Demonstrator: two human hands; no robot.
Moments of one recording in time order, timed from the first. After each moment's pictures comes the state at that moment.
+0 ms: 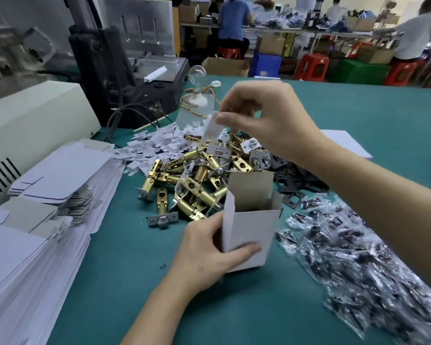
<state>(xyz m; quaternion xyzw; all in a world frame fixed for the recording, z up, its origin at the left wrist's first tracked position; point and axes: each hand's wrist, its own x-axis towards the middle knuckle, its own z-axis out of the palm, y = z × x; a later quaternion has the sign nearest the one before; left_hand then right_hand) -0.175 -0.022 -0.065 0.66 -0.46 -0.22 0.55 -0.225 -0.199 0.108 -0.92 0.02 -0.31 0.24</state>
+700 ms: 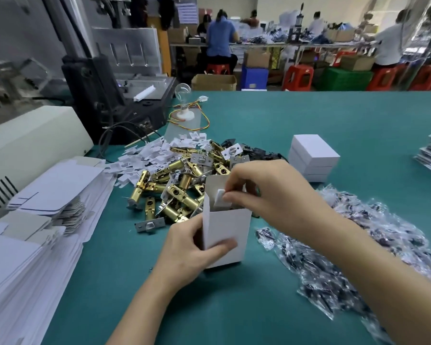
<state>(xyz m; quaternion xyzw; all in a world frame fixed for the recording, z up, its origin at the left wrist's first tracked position) -0.181 -0.021 -0.054 0.67 -0.46 -0.21 0.55 -0.317 -0.166 0.067 -0.95 0.10 -0.23 0.17</state>
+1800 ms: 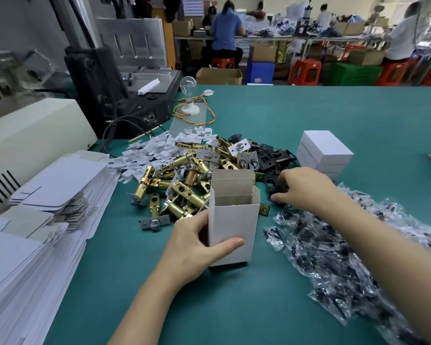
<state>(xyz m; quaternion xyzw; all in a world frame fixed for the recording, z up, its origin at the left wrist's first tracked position) -0.175 -0.023 -0.053 0.66 -0.47 -0.20 0.55 -0.300 -0.269 0.004 -0.92 0.39 0.04 -0.01</state>
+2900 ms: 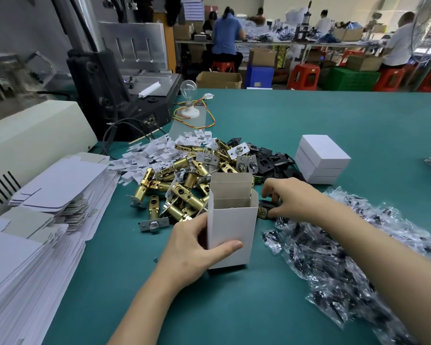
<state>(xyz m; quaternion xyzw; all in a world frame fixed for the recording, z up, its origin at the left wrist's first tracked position) -0.173 -0.023 -0.058 0.67 -0.47 -0.19 0.54 -0.301 -0.264 -0.005 -0.96 0.28 0.02 0.09</state>
